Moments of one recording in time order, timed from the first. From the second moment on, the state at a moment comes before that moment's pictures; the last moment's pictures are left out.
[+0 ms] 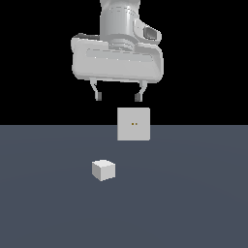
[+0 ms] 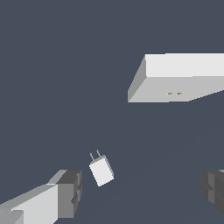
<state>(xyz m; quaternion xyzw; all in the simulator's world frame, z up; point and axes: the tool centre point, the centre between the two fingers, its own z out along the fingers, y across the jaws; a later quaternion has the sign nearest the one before) -0.008 0.011 0.164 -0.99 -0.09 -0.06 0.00</state>
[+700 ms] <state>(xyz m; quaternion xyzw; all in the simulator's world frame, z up) -0.035 0.026 0.117 -0.97 -0.19 -0.13 0.03</state>
